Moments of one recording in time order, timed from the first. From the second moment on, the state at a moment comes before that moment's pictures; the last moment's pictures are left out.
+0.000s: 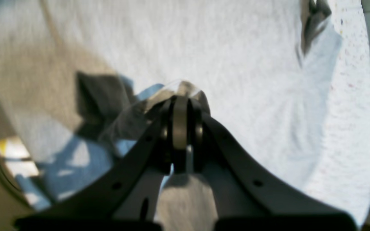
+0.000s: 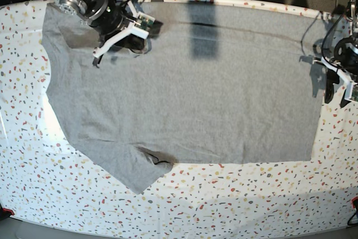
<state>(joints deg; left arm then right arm) 21.4 -29.1 -15.8 100.5 -14.7 -16.4 15.8 -24.1 36.9 -24.5 118.5 -20.0 18.7 -29.2</state>
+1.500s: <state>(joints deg) 20.0 -29.1 -15.8 100.5 -14.7 -16.8 14.5 -22.6 24.2 -9.5 119.5 -6.1 8.9 -34.0</state>
